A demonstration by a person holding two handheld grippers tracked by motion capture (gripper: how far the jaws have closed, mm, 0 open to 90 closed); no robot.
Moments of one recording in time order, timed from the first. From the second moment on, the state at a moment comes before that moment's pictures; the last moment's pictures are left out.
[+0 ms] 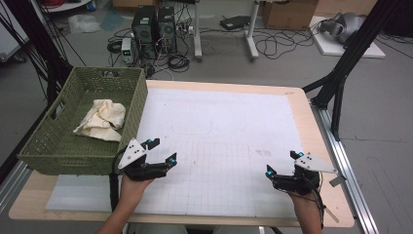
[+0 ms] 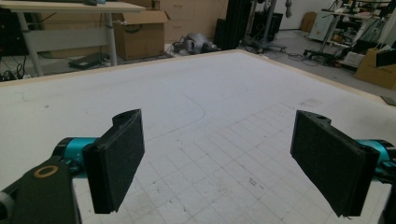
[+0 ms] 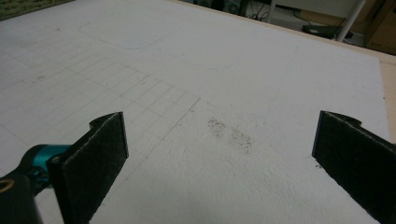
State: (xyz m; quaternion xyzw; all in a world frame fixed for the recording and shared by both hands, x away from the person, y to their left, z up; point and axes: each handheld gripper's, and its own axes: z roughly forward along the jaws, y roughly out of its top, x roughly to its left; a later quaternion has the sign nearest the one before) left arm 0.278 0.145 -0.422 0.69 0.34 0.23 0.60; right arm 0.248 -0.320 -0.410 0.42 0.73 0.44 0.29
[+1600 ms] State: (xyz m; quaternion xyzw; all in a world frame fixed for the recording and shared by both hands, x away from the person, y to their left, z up) left arm 0.269 0.176 -0.354 0.68 0.31 0.22 0.63; right arm 0.254 -0.311 -0.413 0.41 0.74 0.45 0.27
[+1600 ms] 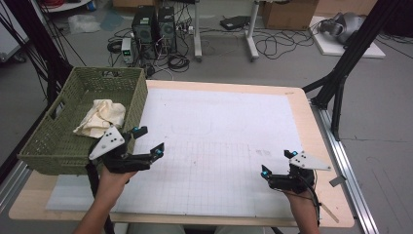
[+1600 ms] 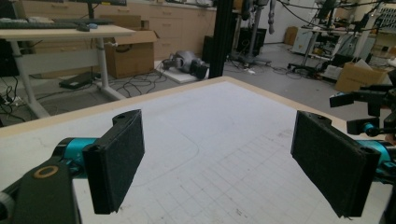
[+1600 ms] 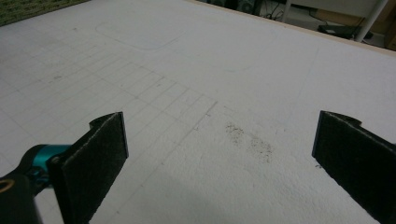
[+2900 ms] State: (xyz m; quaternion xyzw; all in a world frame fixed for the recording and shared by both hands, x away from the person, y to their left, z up) left arm 0.356 0.315 -0.299 0.66 0.42 0.26 0.57; right arm 0.256 -0.307 -0.416 0.41 0.75 0.45 0.26
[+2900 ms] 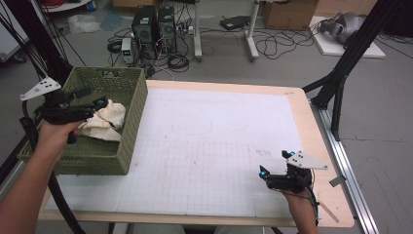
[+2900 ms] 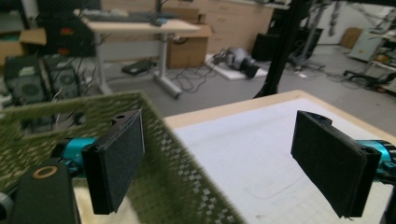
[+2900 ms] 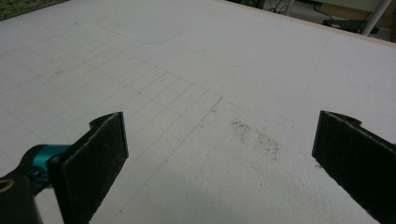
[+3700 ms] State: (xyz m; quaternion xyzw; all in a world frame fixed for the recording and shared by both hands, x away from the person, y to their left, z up) left arm 0.429 0.346 -0.366 0.69 0.57 0.25 0.37; right arm 0.256 -0.312 -0.419 0.42 0.75 0.44 0.26
